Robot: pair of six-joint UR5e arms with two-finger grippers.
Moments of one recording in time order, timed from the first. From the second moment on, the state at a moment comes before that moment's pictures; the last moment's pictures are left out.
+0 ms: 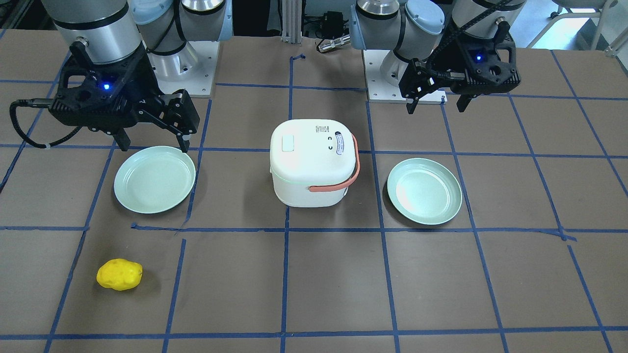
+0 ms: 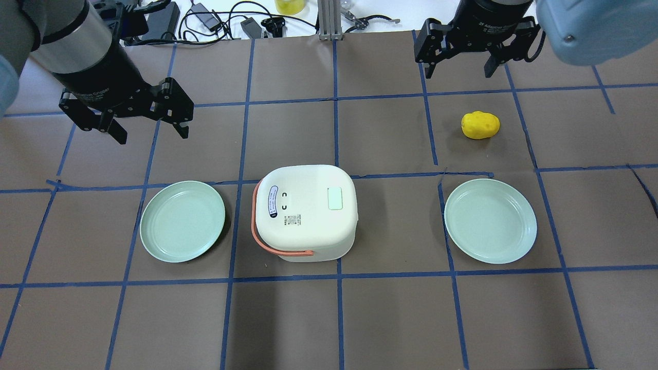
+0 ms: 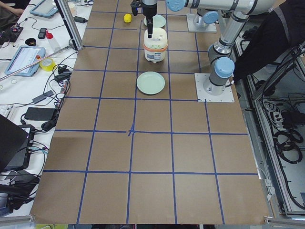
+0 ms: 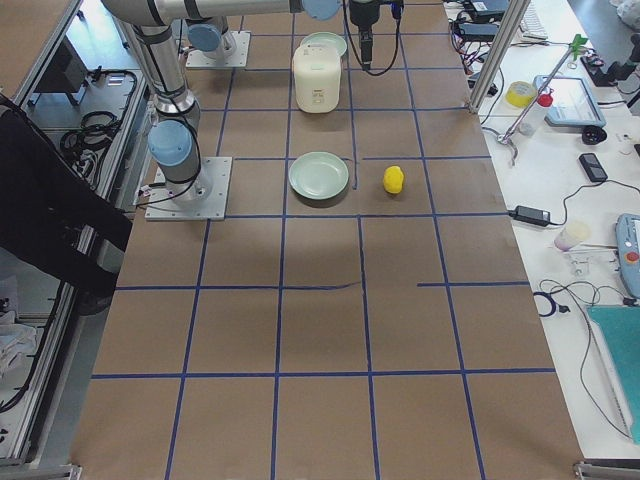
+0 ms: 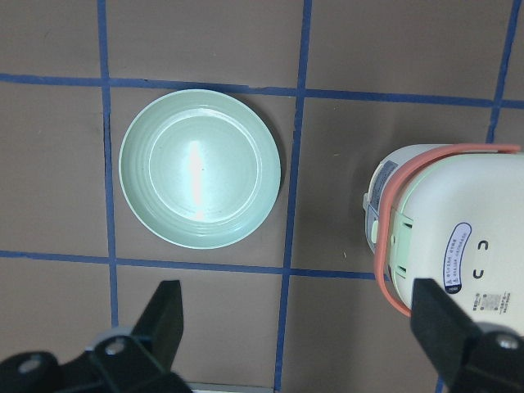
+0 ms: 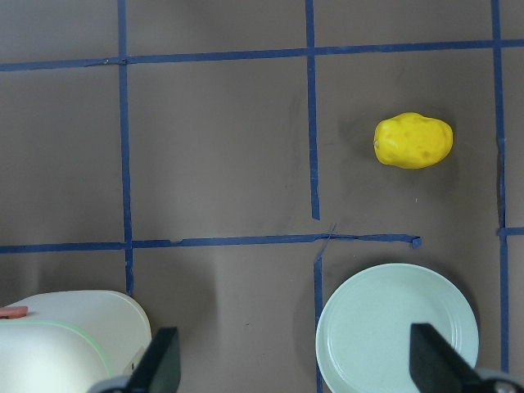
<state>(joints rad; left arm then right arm) -1.55 -1.50 -1.59 -1.62 1.59 -0.05 1.64 -1.49 1.46 -1.69 -1.56 0.10</state>
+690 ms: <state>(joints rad) -1.55 -1.50 -1.59 -1.62 1.59 -0.05 1.64 -1.49 1.46 -1.68 -1.56 0.10</state>
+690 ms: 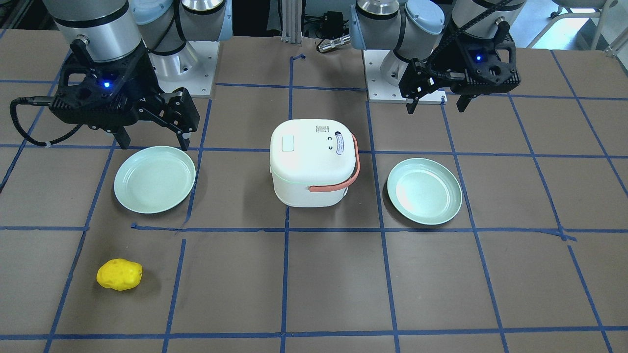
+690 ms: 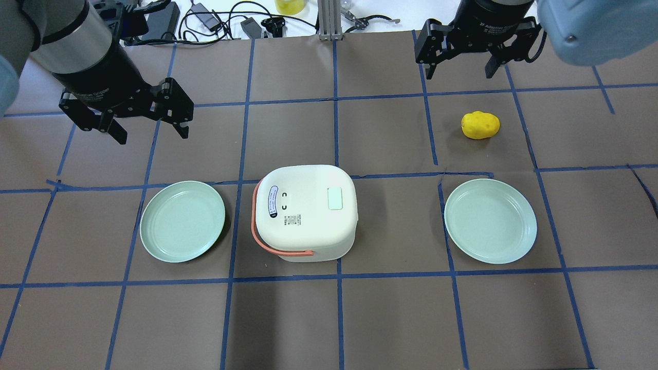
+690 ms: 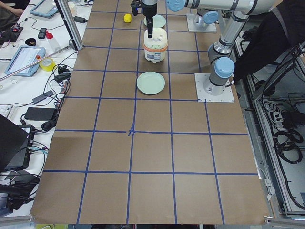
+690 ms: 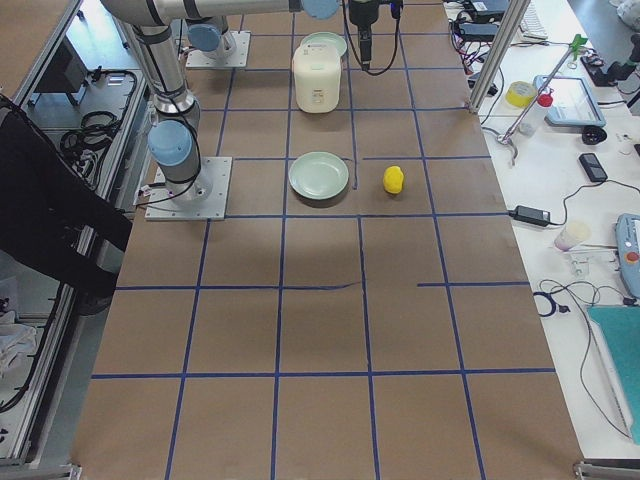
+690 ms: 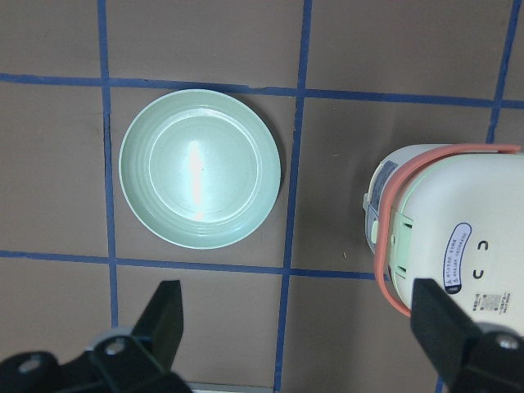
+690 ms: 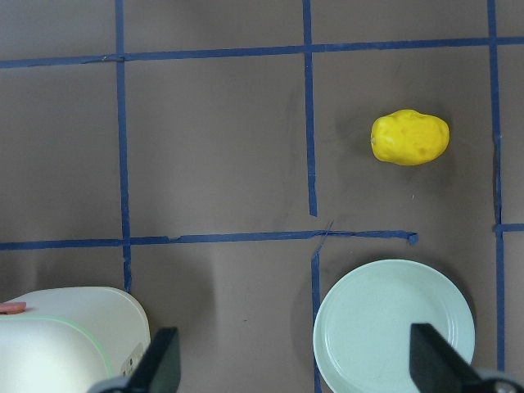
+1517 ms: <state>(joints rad) -1.55 -1.50 -1.59 -1.62 1.59 -0.05 1.65 -1.49 1.46 -1.68 -1.55 0.11</state>
